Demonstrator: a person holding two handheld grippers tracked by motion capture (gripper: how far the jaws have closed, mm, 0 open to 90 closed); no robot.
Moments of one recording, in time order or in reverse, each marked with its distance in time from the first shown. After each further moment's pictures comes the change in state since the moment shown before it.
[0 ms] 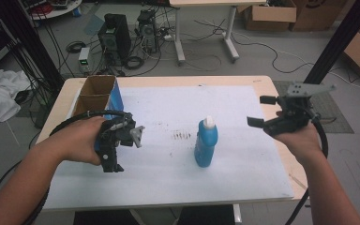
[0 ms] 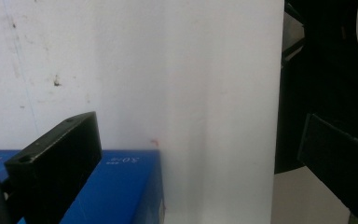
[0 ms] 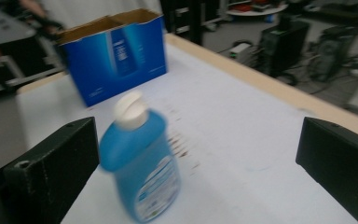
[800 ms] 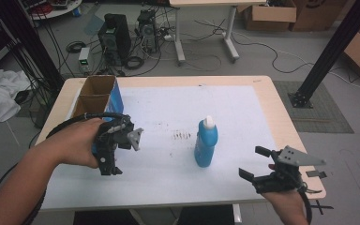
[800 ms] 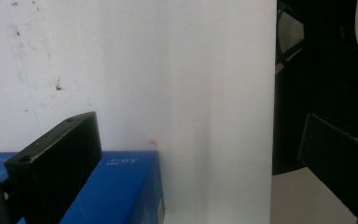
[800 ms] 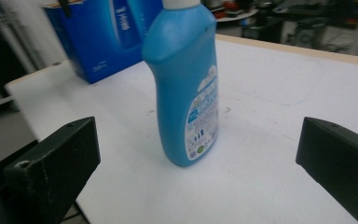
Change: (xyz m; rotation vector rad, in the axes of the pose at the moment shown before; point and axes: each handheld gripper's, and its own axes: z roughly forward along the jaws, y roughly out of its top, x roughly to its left) left arm -0.008 0.000 -0.005 -0.012 0.019 0.025; right arm 0.086 -0.122 0.008 -0.095 -0.164 0.100
